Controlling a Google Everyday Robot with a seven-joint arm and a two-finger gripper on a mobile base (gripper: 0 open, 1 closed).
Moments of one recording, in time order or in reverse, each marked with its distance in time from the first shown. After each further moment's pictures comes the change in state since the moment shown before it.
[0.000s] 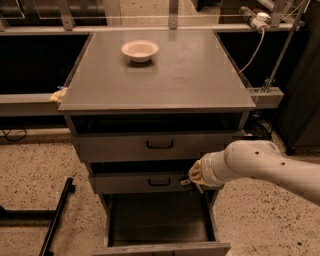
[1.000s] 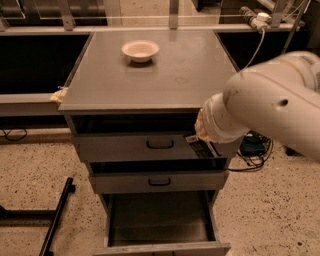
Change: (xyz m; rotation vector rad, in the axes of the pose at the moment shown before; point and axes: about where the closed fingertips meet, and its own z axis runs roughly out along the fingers) arm -0.088 -0.085 -0.208 0.134 0.253 -0.140
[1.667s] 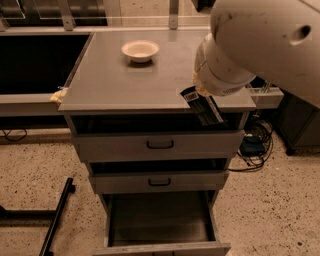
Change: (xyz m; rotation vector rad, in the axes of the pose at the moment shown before) arm -0.024 -0.089 -0.103 0.144 0.125 -0.108
